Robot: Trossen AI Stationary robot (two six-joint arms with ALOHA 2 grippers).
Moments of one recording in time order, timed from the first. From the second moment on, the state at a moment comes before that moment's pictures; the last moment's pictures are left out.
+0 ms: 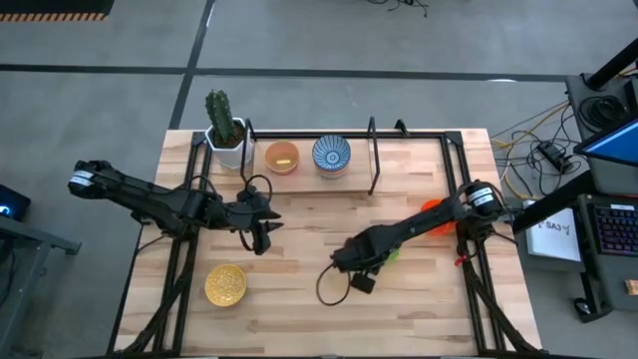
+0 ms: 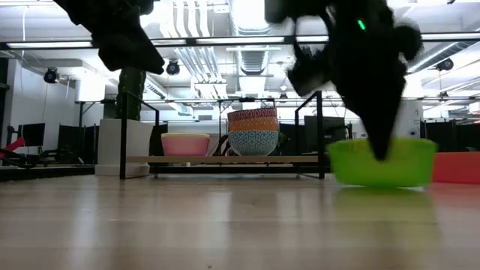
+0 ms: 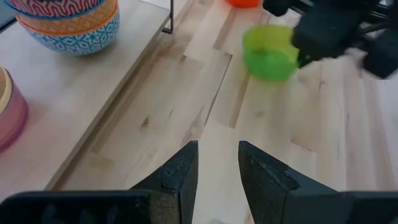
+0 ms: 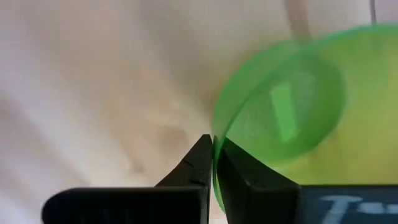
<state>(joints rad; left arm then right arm) -0.23 1.08 0.76 -0.38 -0.36 -0.48 0.29 1.94 1.44 -1.06 -0.09 0.71</state>
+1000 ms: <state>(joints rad) -0.23 0.67 0.76 -0.37 -0.67 -0.18 -0.16 1.96 2.04 -0.66 0.06 -0.42</state>
